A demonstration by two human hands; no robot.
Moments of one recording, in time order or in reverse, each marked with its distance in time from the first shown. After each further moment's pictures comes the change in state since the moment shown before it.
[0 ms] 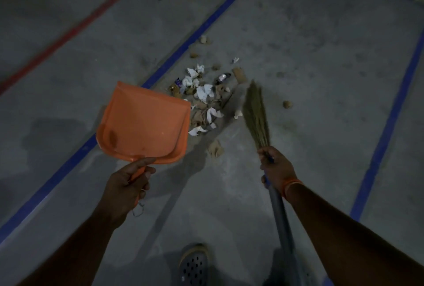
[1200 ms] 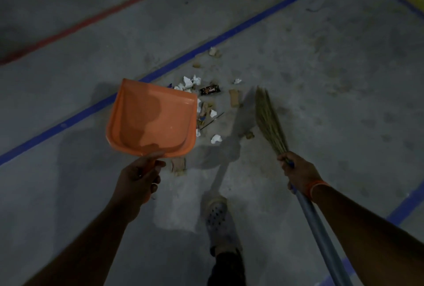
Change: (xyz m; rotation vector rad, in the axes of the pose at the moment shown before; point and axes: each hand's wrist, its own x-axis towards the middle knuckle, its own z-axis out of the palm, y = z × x) left_hand 0.047 0.057 0.273 -0.290 0.303 -0.047; right_hand 0.266 -0.036 -0.222 -0.566 -0.293 -0.236
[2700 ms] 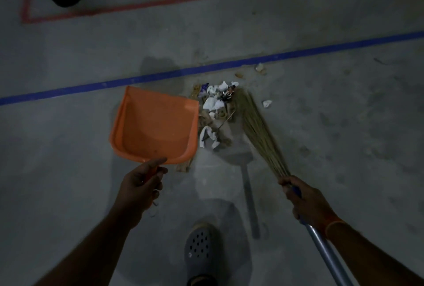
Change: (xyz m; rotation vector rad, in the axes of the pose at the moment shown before) left_hand -0.042 -0.019 0.041 -0.236 0.335 -0.031; right_hand 0.033 -0.045 -0.054 -0.092 -0.337 -0.268
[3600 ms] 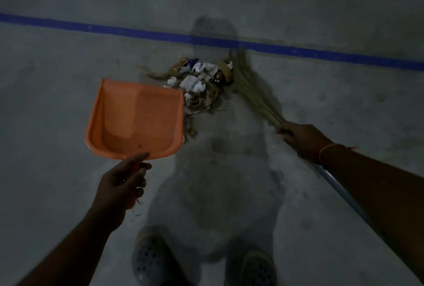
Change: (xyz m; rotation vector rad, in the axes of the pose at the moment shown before) left_hand 0.019 -0.086 0.223 -0.172 0.331 -0.074; right_hand 0.320 -0.003 -0.186 -0.771 -0.317 -0.375
